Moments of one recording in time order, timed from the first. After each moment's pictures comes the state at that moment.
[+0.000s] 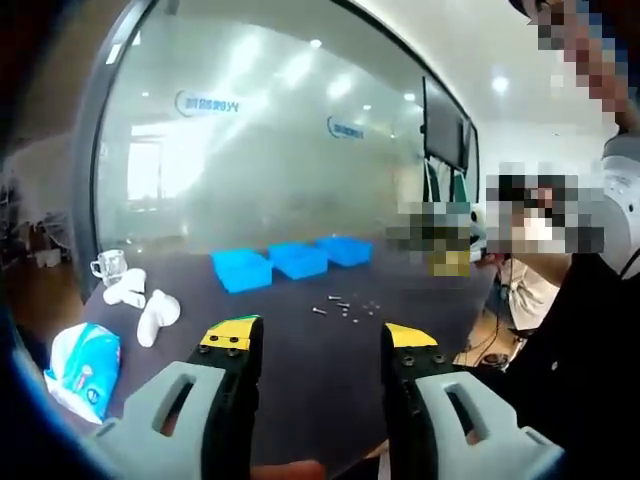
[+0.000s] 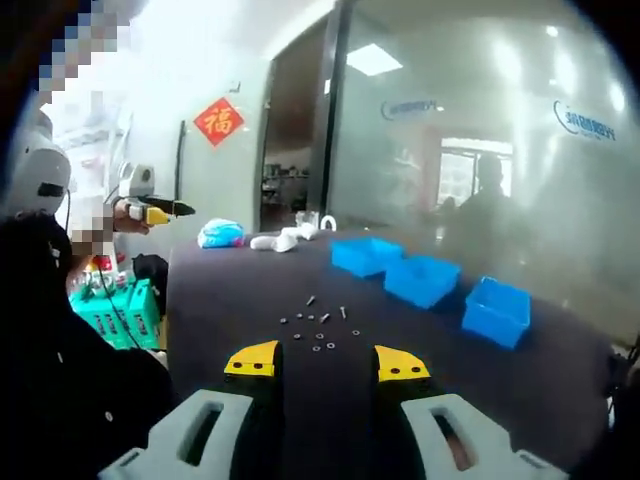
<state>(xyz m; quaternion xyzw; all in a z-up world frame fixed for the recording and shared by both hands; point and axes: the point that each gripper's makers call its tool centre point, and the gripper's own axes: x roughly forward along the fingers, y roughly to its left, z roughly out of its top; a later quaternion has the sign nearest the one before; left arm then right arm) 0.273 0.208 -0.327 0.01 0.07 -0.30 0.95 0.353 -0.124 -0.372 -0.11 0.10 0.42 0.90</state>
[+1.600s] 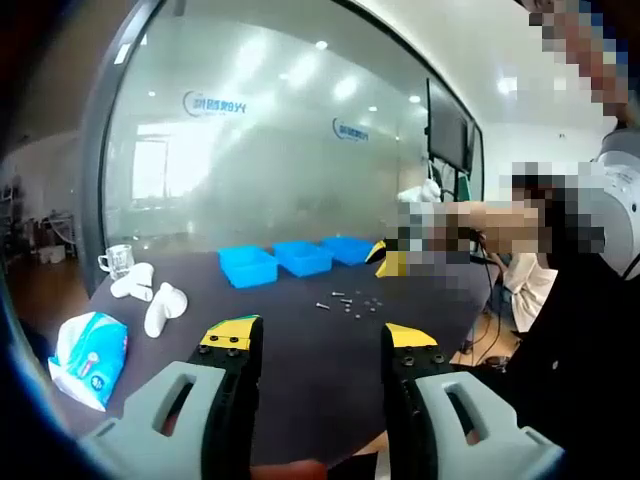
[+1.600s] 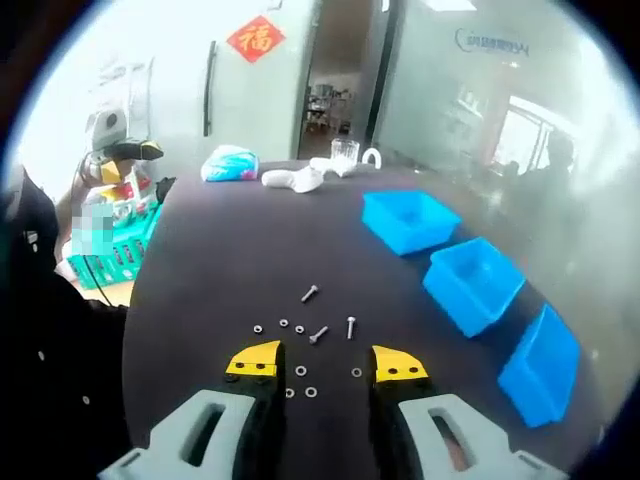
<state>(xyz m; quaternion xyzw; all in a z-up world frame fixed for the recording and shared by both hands) 0.260 0.219 -0.330 0.00 0.06 -0.29 0.96 0.439 -0.031 -0.400 -0.25 0.24 0.48 0.81</state>
